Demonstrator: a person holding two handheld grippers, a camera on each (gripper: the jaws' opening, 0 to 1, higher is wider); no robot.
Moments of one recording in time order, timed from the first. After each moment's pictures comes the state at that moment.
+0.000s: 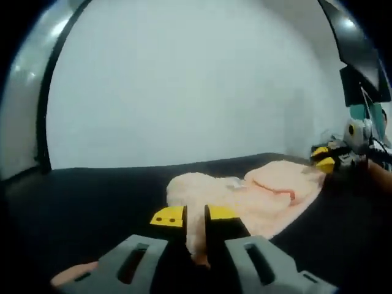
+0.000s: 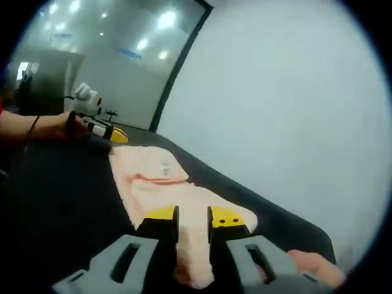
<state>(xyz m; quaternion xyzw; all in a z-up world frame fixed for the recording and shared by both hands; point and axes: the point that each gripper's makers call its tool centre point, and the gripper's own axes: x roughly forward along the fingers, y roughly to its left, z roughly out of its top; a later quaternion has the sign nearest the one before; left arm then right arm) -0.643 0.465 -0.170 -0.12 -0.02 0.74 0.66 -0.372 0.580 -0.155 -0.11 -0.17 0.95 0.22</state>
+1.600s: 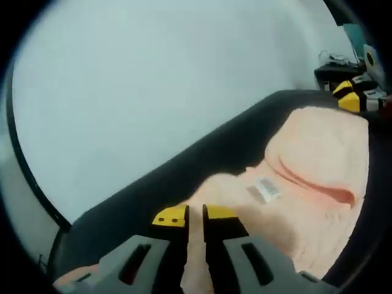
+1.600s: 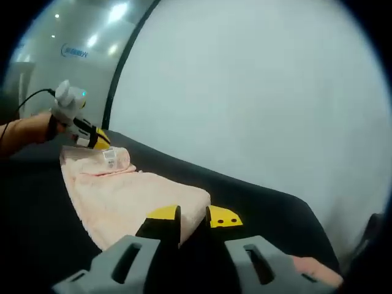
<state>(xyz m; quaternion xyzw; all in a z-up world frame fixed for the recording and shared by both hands) -0.615 0.576 -0.150 0.03 0.29 0.72 0.63 -0.339 0.637 -0.159 -0.10 -0.09 0.92 0.36</state>
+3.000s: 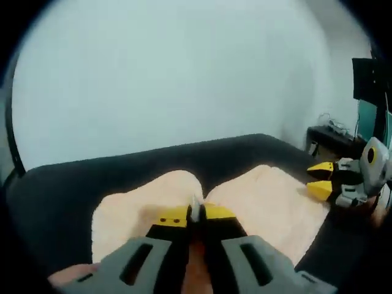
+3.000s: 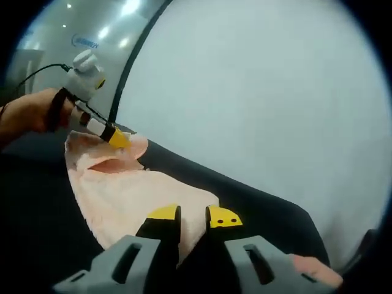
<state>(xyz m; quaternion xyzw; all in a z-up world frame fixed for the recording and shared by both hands) -0.527 0.588 -0.169 -0.17 0.14 0.68 0.70 -0.350 0.626 -0.158 -0.12 -0.12 0.93 0.34</state>
